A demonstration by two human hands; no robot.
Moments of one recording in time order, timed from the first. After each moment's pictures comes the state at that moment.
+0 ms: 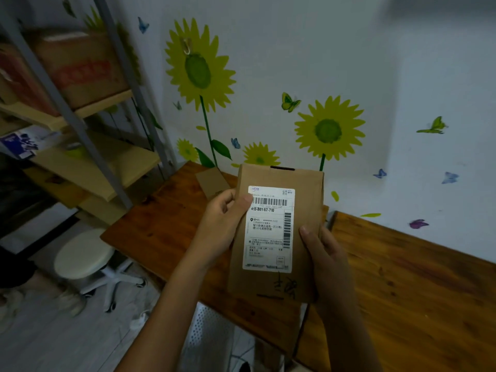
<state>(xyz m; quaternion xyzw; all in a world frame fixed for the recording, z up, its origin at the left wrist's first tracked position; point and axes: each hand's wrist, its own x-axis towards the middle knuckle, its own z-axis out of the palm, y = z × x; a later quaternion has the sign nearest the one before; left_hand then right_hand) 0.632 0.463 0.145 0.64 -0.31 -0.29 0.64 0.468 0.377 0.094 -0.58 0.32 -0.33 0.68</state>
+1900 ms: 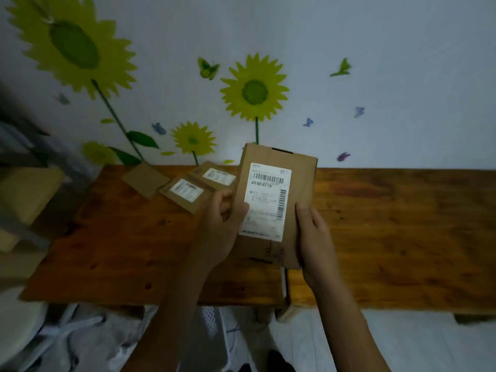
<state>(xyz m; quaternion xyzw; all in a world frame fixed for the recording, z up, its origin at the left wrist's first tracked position) 0.654 0.455 0.084 0.66 -0.42 -0.34 0.51 0.489 0.408 0.063 -0.44 0.50 -0.42 0.62</state>
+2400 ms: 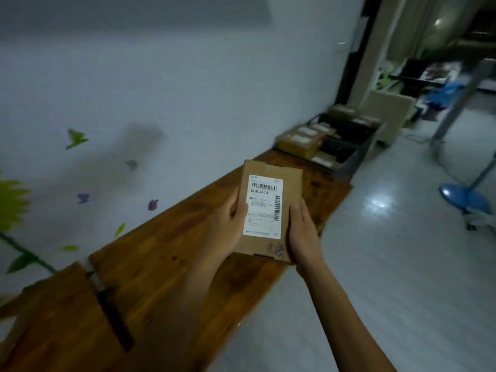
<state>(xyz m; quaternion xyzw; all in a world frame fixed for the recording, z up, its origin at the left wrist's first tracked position) 0.331 0.328 0.107 0.41 -0.70 -0.49 0.31 0.193 0.405 0.081 -0.30 0.71 -0.57 0.28</state>
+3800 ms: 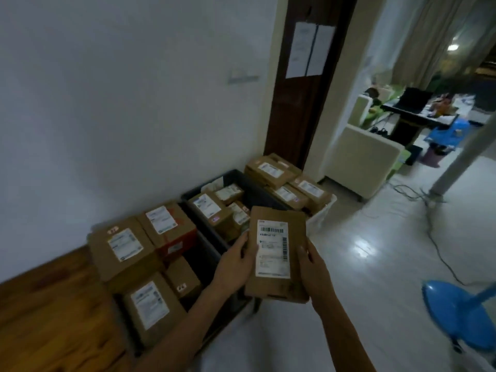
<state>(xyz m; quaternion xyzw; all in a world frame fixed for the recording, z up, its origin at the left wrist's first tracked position) -0.842 -0.013 -0.003 0.39 -0.71 -0.54 0.22 -0.999 0.089 -0.001 -0.22 0.79 -0.47 0.32</state>
